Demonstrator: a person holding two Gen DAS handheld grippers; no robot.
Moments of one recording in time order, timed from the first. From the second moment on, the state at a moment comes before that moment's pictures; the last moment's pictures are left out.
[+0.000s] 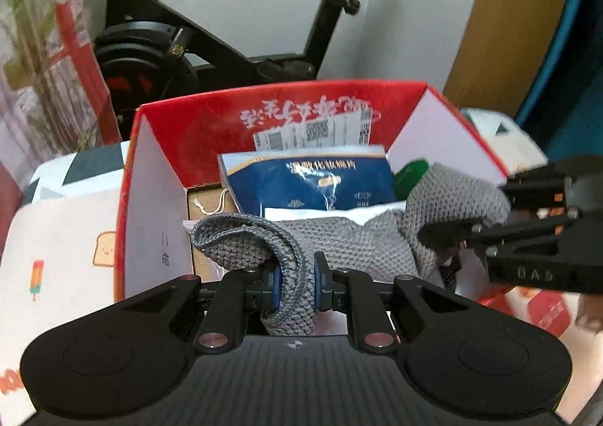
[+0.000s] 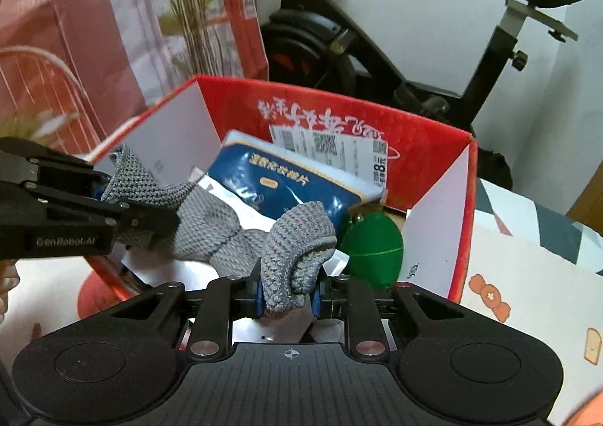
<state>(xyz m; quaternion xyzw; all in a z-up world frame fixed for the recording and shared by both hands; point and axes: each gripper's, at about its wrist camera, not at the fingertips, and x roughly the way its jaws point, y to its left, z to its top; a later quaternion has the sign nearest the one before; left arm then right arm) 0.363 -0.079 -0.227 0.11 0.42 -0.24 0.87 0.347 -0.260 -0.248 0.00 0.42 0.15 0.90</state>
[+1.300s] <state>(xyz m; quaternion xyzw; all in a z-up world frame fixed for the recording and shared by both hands) 0.339 -0.052 -0.201 0.08 0.37 -0.27 0.89 0.338 -0.269 -0.226 -0.02 0.43 0.15 0.89</state>
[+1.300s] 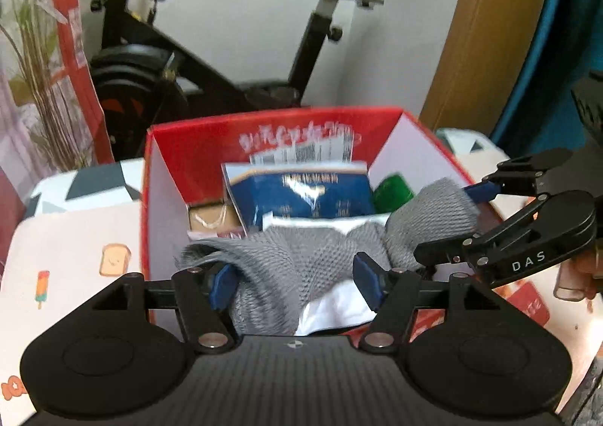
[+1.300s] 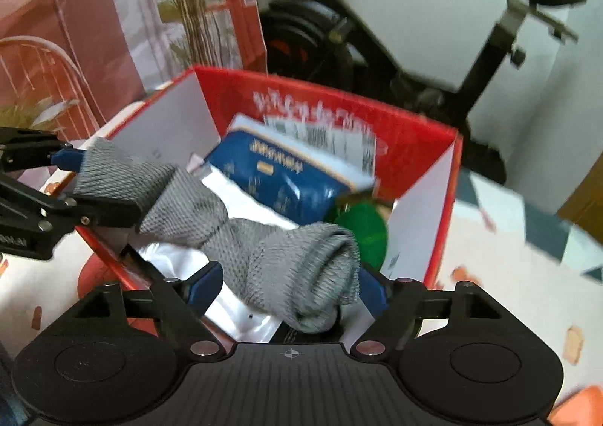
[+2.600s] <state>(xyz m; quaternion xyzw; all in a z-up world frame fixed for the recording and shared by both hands) 0.258 -0.034 -0.110 0.02 0.25 -0.18 0.95 0.233 -0.284 -0.119 0.07 0.26 0.07 0.96</state>
